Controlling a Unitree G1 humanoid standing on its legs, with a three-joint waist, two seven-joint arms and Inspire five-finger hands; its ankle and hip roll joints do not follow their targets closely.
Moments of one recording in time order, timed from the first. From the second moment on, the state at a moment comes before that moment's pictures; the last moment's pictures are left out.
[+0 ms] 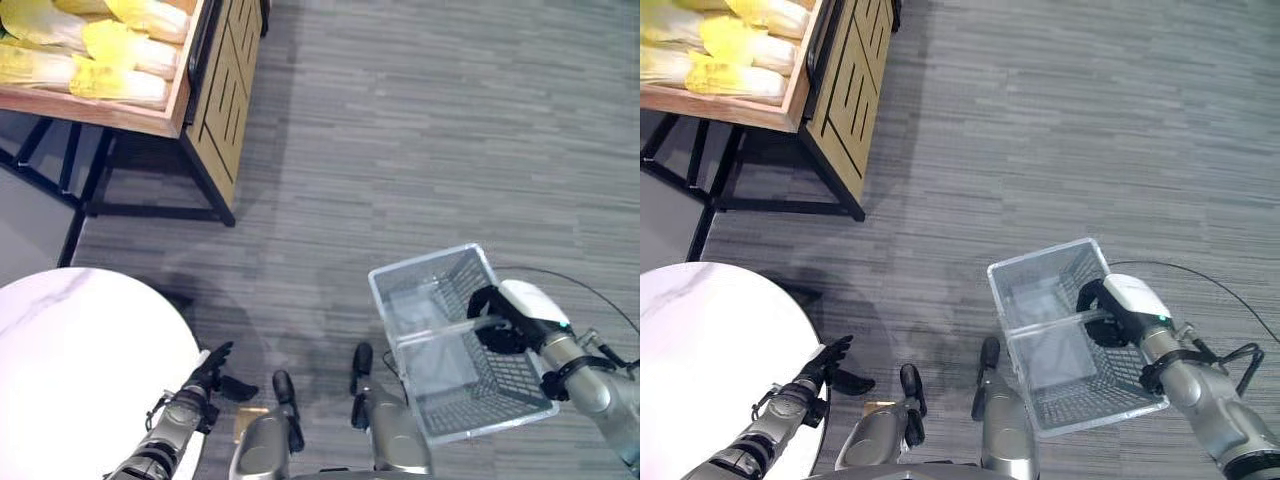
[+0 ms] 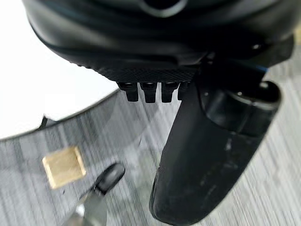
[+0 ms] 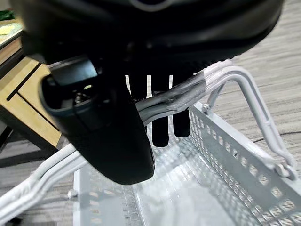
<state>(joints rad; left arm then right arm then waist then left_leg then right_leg) -0.15 0.42 -0.23 1.11 -0.03 -0.18 0.04 0.20 -0.90 0.09 0.19 -0.40 -0.22 -0.04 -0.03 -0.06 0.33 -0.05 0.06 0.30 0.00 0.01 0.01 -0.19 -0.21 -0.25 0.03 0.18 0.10</state>
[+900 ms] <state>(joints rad) -0.09 0.31 -0.24 1.17 0.03 -0.16 0.06 0.15 -0.63 0.00 0.77 -0.23 -0.15 -0.18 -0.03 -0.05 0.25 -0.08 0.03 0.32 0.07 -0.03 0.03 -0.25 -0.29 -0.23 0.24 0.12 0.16</state>
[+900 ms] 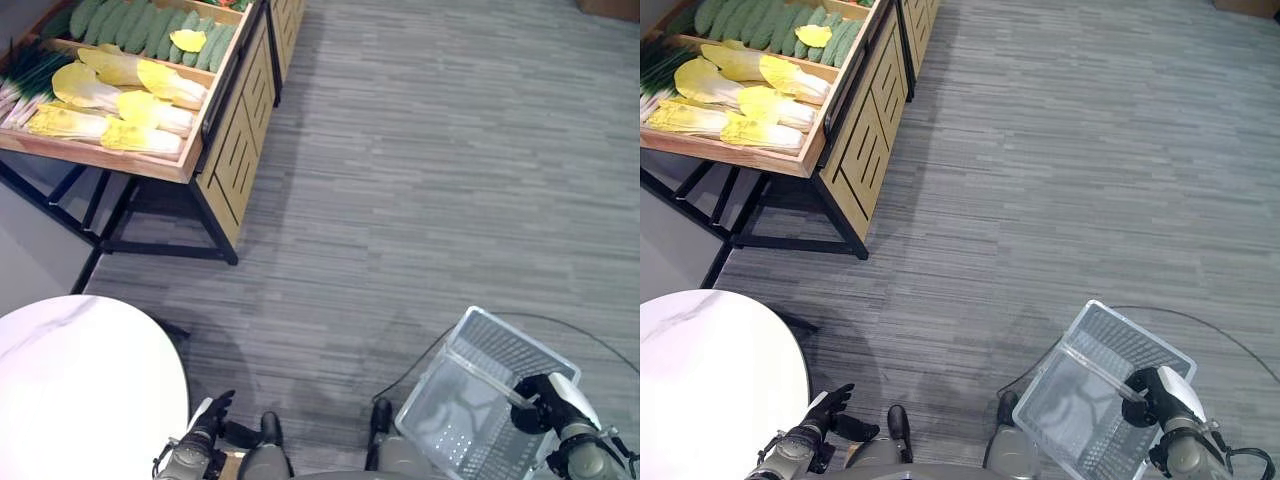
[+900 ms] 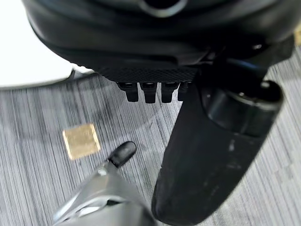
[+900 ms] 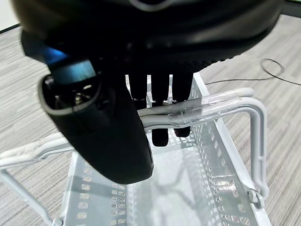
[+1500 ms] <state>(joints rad) -0.16 0.26 -0.26 1.27 -0.01 -0.16 0.11 0.15 -0.64 0.06 0.79 -0.18 -0.14 -0.19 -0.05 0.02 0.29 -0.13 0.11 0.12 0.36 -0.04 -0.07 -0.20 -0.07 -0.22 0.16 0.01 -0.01</state>
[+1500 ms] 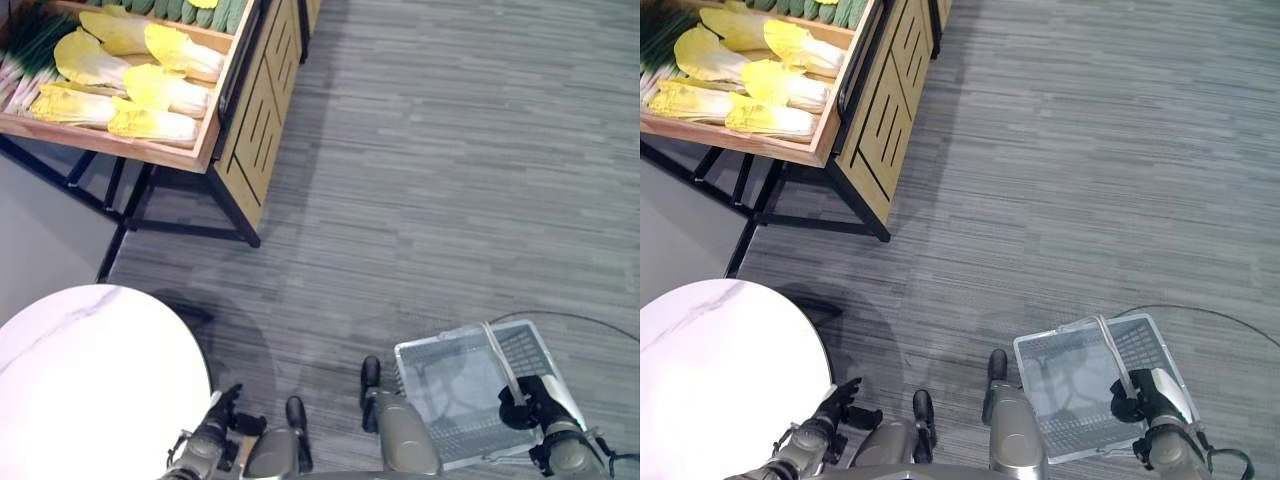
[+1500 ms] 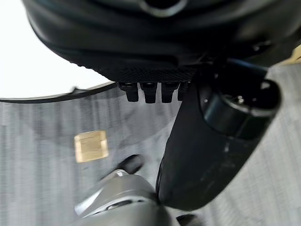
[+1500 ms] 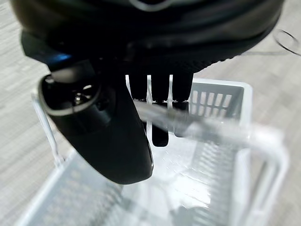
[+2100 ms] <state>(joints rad) -0.20 0.25 -0.29 1.21 -0.05 -0.16 0.14 0.19 -0.59 0.03 0.80 -0.15 -0.19 -0.24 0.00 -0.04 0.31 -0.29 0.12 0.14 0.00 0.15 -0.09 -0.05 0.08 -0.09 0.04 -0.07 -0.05</state>
